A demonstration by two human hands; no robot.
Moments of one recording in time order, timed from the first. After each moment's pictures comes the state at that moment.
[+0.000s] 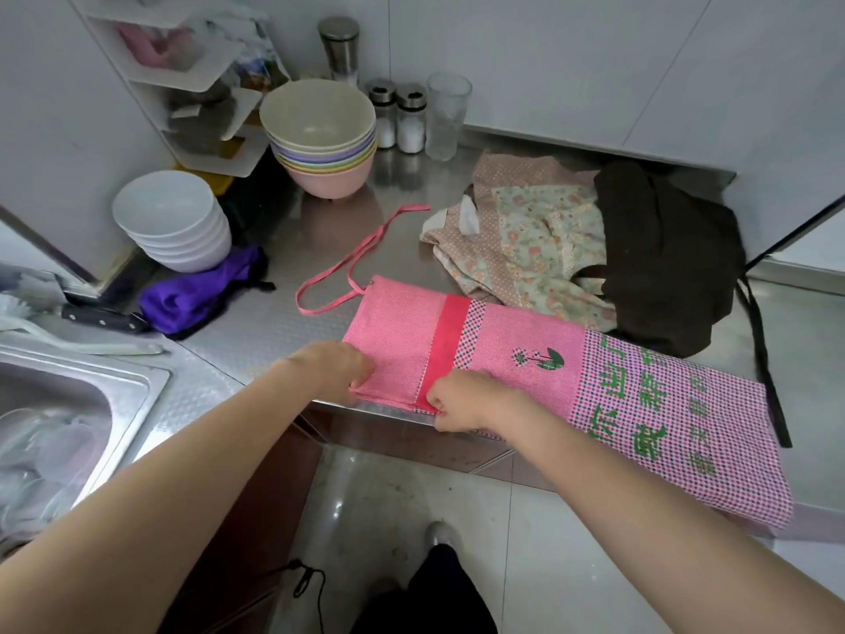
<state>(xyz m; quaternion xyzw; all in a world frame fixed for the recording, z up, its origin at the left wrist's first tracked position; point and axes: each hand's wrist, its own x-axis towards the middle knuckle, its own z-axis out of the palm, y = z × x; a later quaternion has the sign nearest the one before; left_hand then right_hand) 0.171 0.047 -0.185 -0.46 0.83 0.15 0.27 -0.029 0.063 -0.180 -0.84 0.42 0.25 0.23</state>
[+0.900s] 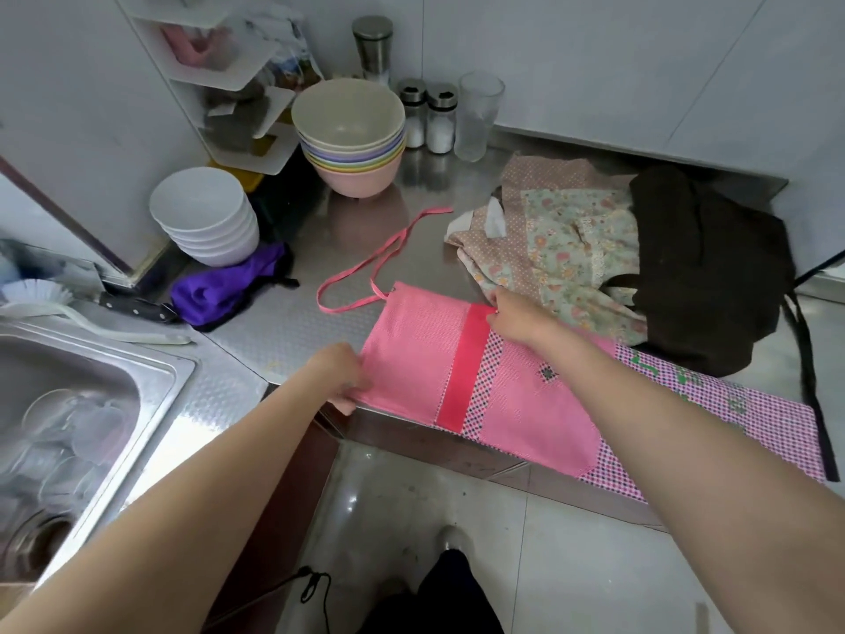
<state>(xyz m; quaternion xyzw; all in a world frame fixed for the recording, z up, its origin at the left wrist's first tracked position) 0.175 0.050 -0.192 -0.77 0.47 0.42 0.09 -0.053 -0.031 -0.181 -0.70 0.65 0.07 0.29</state>
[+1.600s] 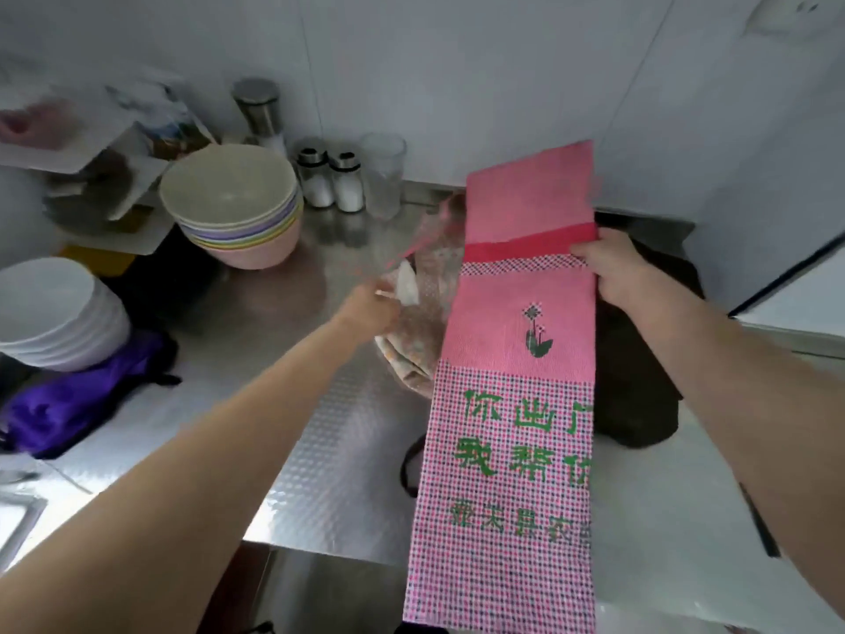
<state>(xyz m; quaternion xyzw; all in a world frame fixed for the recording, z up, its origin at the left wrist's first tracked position) 0.038 -0.117 -0.150 -0.67 0.45 0.51 -0.28 -0.232 -0.171 -0.108 -0.39 0.70 -0.39 0.46</state>
